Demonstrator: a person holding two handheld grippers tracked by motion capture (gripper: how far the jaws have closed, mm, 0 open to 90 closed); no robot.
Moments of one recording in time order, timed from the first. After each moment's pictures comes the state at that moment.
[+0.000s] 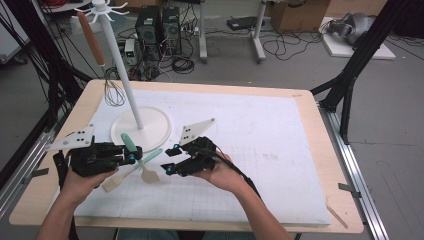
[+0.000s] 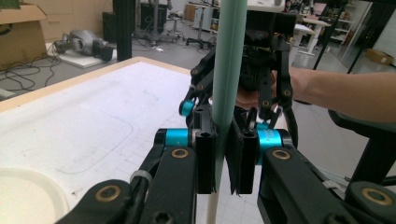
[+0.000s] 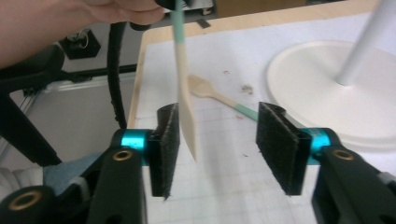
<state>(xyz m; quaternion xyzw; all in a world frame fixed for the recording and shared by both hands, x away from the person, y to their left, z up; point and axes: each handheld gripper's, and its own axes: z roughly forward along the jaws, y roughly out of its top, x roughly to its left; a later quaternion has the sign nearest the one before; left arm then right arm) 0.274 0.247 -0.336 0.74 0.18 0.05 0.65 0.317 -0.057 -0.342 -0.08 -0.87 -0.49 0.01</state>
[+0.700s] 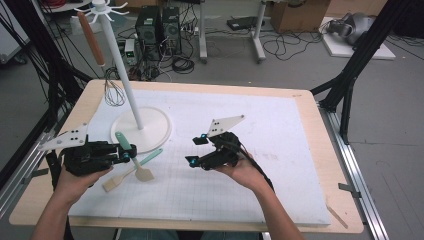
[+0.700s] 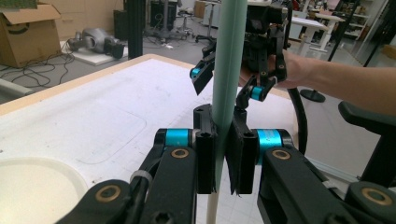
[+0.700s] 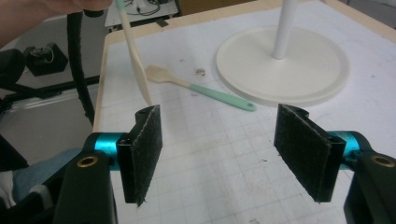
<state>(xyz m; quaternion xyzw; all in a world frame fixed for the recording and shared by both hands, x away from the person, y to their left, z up) 0.274 0.256 -0.334 0.75 0.19 0.07 0.64 0.329 -0.115 -0.345 -0.15 -0.85 -0.50 -0.03</state>
